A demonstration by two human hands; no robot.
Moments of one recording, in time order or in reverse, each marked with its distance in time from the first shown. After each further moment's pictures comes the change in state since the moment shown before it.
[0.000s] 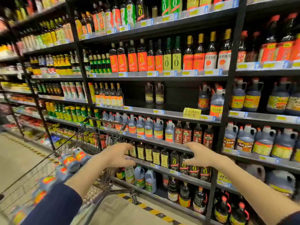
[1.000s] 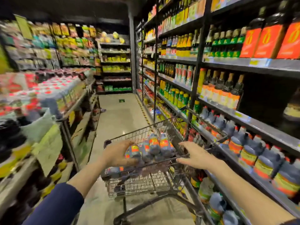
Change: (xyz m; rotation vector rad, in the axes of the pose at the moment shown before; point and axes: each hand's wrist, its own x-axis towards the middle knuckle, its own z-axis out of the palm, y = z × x) left_hand -0.056 -0.208 0.023 -0.019 0.211 -0.856; right_hand 0.329 -0.234 0.072 0.003 -0.263 -0.789
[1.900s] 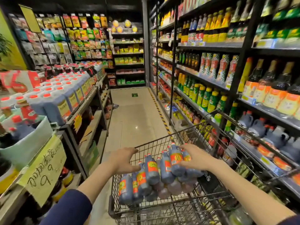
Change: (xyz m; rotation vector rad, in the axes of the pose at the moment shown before) left_hand 0.186 -0.165 0.048 0.014 -0.148 -0.155; right_hand 0.285 -0.001 0.037 0.044 -0.024 -0.149
